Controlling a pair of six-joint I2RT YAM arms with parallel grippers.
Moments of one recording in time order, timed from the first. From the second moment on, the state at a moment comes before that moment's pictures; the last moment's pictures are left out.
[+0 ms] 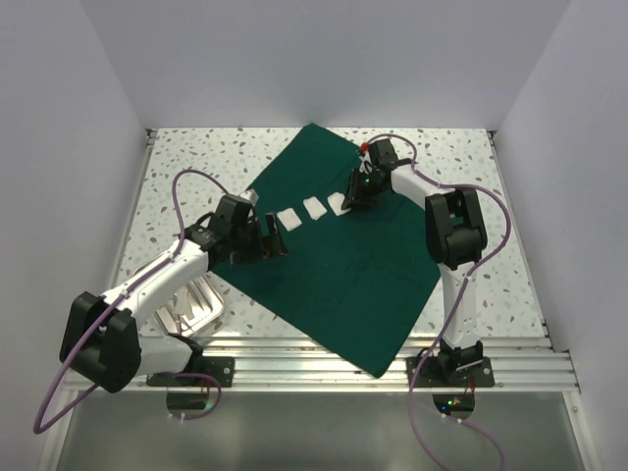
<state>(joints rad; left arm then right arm) -0.45 1.28 0.86 -0.49 0.12 -0.65 0.30 2.24 1.70 -0.50 -0.36 0.40</state>
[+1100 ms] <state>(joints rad) -0.46 1.28 0.81 -0.20 0.29 -0.65 0.30 2.11 1.61 -0.40 -0.44 0.47</state>
